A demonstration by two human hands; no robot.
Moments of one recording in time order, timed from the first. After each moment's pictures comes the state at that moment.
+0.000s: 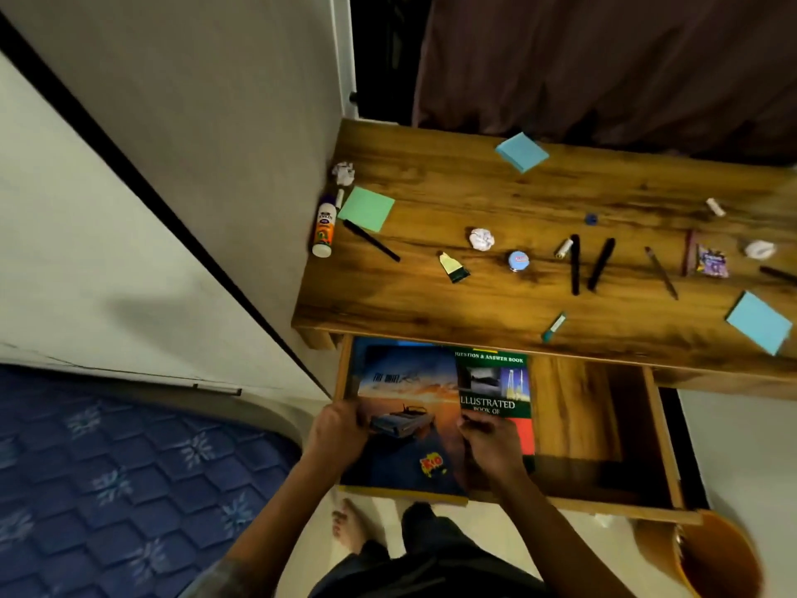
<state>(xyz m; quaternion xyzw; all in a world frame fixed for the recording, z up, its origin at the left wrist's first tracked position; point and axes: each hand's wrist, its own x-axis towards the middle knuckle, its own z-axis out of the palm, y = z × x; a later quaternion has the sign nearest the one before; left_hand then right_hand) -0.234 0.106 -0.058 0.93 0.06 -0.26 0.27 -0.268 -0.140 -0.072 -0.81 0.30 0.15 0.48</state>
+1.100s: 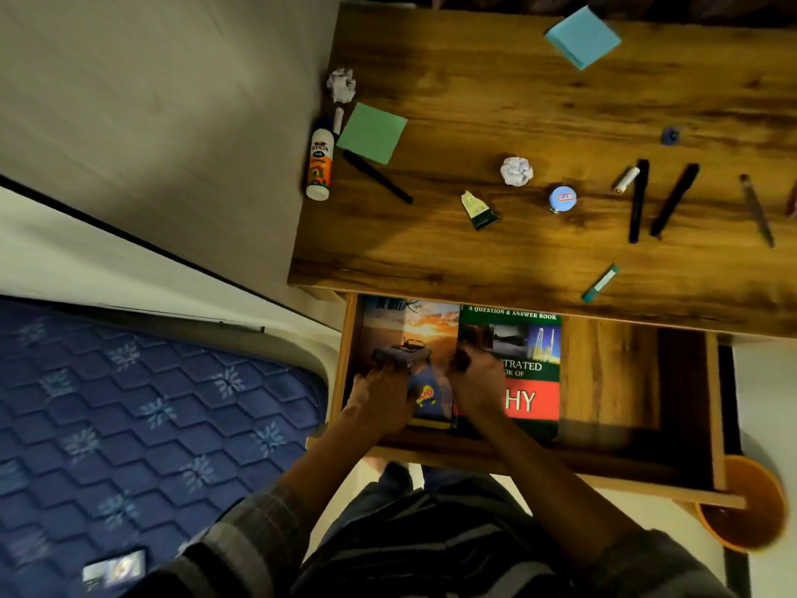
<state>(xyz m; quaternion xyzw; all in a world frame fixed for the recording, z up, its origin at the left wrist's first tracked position) -0.213 0.054 -0.102 0.91 -0.07 -0.39 0.10 -0.217 -0.121 -0.148 -0.89 0.20 0.15 0.39</state>
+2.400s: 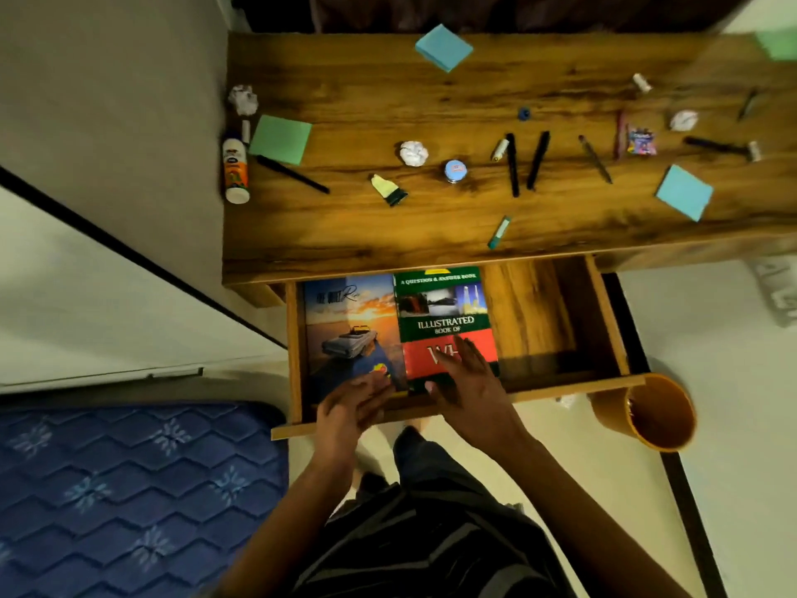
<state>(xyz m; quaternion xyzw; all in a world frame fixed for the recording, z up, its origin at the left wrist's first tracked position) -0.311 0.054 -0.044 0.55 0.31 -0.30 0.71 -0.336 -0.152 -0.048 -0.95 0.07 0.15 0.27</state>
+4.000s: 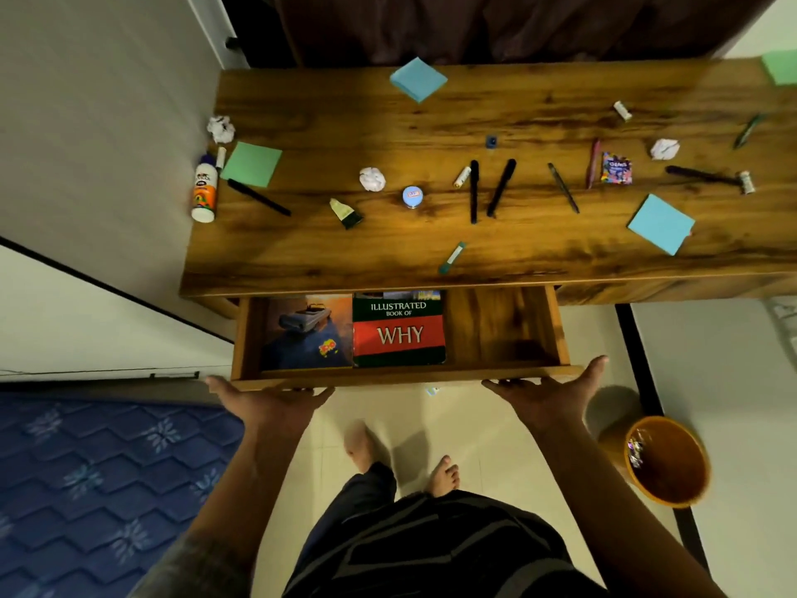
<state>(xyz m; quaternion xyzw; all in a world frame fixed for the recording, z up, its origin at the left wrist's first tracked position) -0.267 -0.002 -0.040 0.25 0.44 -0.09 0.86 -0.321 -0.352 -0.047 -0.10 0.49 -0.04 0.87</state>
